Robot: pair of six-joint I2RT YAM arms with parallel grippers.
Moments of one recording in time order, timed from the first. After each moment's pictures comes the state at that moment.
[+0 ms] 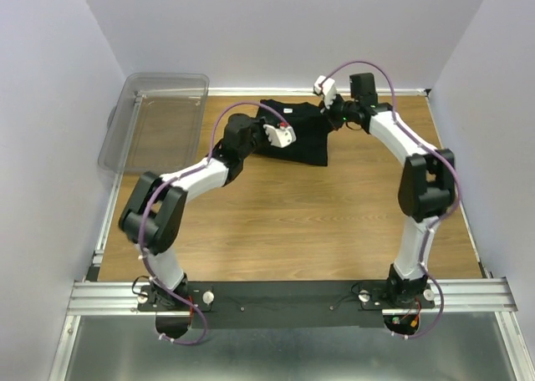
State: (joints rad) left arm -0.51 1.79 1.13 0.46 0.09 0.98; right arm 0.23 2.06 1.71 -0.33 -0.51 -0.66
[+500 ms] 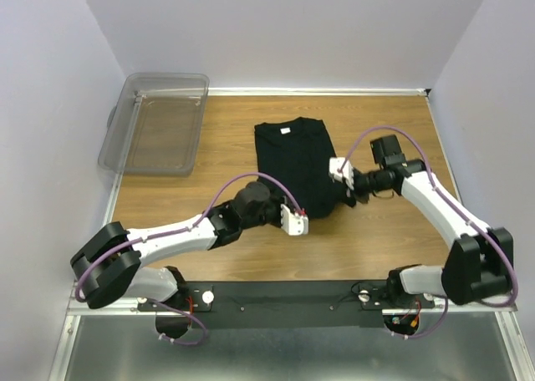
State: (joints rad) left arm -0.93 1.30 0.65 0.24 0.15 0.89; right arm 0.23 1.35 0.96 -0.71 -0.72 -1.10
